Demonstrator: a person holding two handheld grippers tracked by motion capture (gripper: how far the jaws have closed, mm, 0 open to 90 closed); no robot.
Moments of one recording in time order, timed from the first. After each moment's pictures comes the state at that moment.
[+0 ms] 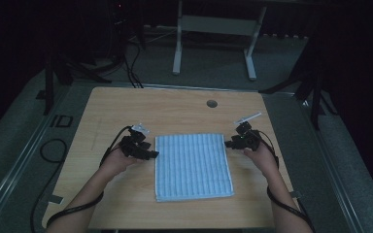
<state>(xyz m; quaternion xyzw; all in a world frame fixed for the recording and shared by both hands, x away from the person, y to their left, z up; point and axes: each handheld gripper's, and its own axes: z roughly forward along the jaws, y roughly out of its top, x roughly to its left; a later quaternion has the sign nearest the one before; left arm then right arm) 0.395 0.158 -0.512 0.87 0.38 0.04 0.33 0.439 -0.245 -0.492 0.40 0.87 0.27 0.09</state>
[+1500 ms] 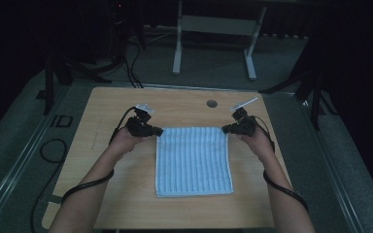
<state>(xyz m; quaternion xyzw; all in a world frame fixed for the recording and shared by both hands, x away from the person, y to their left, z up) 0.427 0.152 -0.474 0.86 0.35 0.04 0.38 0.462 -0.232 -0.459 0.36 0.88 0.31 0.07</state>
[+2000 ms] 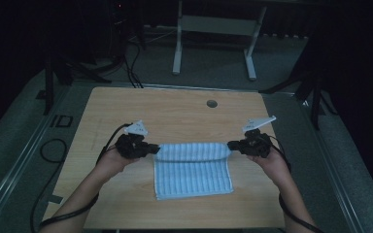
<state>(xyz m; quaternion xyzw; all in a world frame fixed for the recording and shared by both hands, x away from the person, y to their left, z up) 0.334 0.153 -0.459 0.87 0.27 0.05 0.40 0.370 -0.251 -0.438 0.29 0.88 0.36 0.08</state>
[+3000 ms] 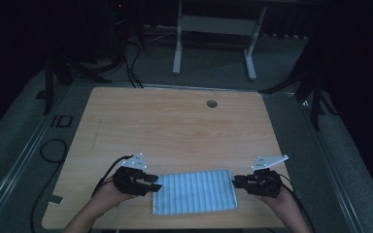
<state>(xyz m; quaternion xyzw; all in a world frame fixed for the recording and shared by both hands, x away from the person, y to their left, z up) 0.276 0.144 -0.494 0.87 0.27 -0.02 0.40 0.283 -0.268 -0.474 0.31 0.88 0.37 0.04</state>
